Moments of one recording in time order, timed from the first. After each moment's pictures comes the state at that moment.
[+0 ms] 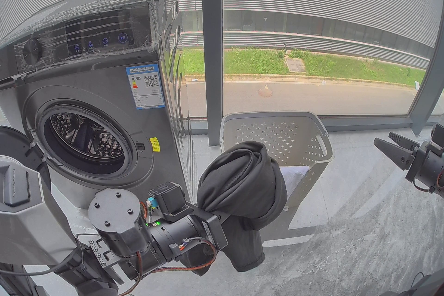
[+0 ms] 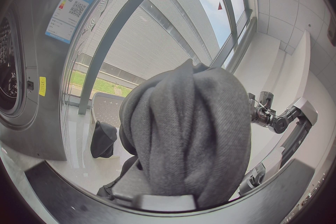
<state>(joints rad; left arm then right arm) -0.82 1.93 -0.35 -1.55 -0.03 -0.46 0.06 1.22 -0.32 -0.84 0.45 0.26</state>
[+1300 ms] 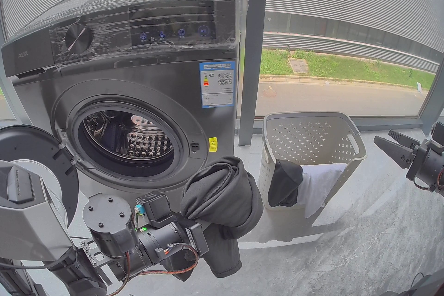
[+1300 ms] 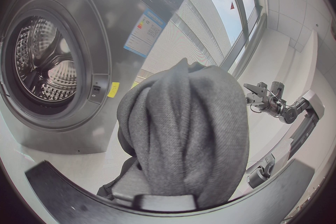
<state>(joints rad) -0.76 1.93 -0.25 -1.55 -0.04 -0.44 0.07 1.22 -0.33 -0.84 0.45 0.25</state>
